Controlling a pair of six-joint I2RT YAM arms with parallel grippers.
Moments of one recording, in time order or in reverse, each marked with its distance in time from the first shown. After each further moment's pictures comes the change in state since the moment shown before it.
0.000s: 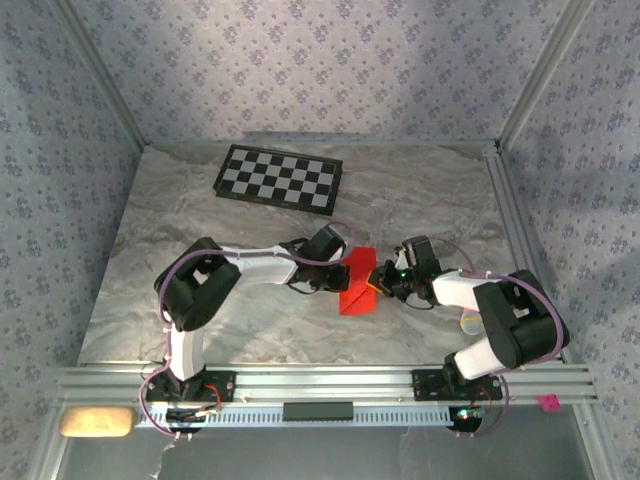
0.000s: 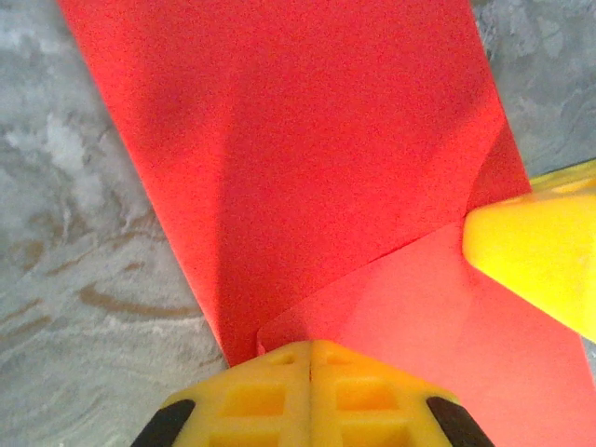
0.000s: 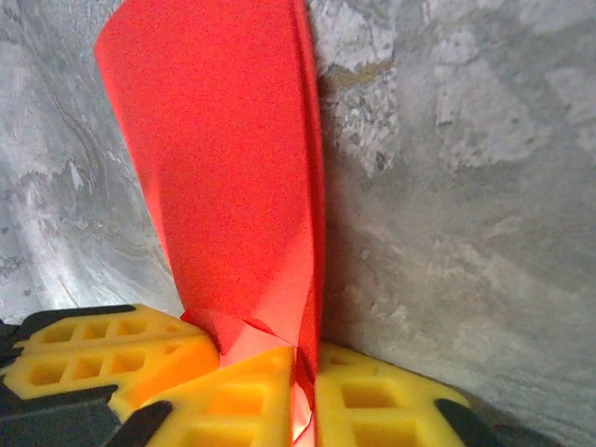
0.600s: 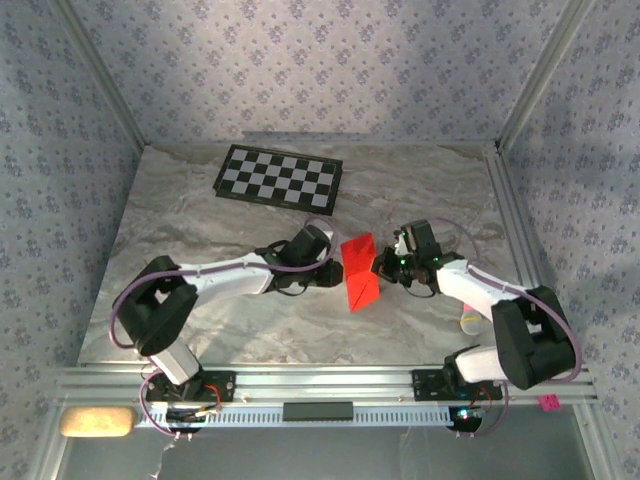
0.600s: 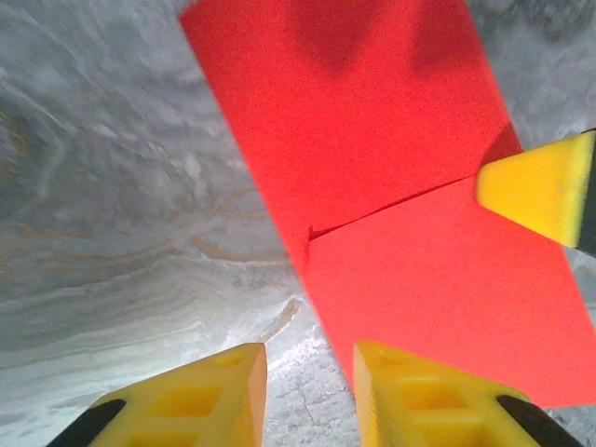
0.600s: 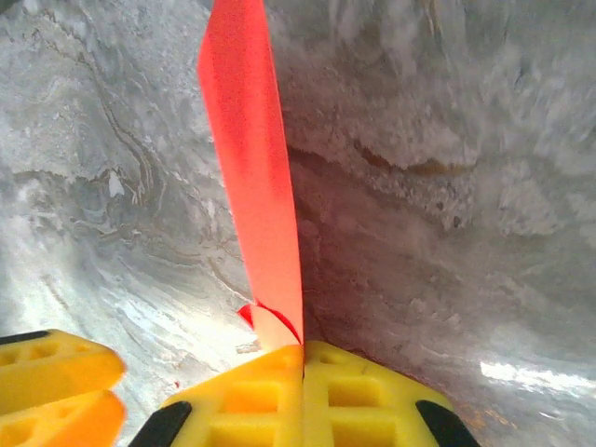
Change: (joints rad) left arm -0.003 -0.266 -0.128 0.018 -0.161 -0.040; right arm 0.027 -0.126 0.198 -0.346 0.141 -0.172
